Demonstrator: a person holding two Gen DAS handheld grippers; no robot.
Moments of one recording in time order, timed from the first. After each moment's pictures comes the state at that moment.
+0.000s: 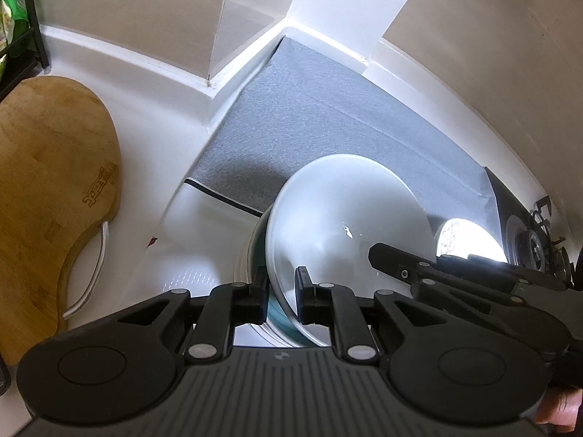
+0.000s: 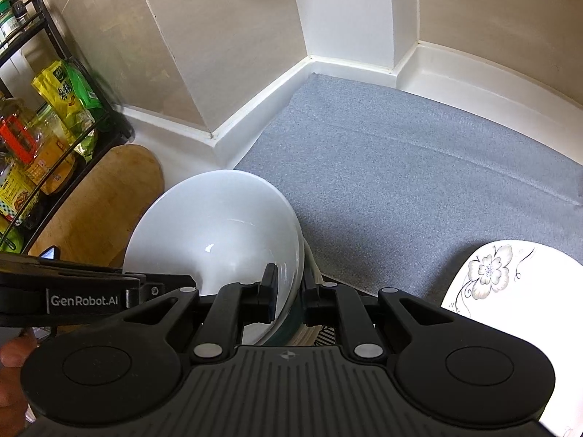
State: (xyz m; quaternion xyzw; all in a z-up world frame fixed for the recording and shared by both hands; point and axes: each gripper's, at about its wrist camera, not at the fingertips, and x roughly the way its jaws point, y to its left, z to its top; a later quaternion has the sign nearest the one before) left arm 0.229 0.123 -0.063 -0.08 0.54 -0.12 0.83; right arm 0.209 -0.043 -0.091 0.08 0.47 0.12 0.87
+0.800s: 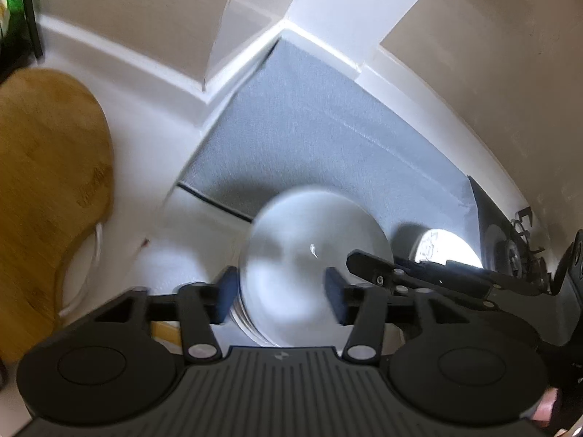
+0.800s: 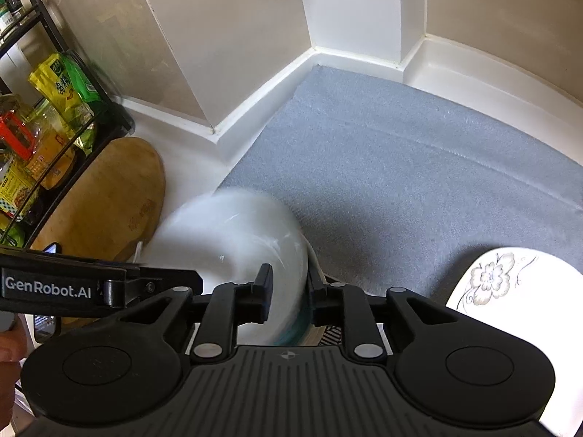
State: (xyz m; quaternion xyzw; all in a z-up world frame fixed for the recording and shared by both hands) left arm 0.237 0.130 -0.046 -0.11 0.54 -0.14 0.82; right arm 0.221 -0.036 -0.087 0.08 0.49 0.13 0.86
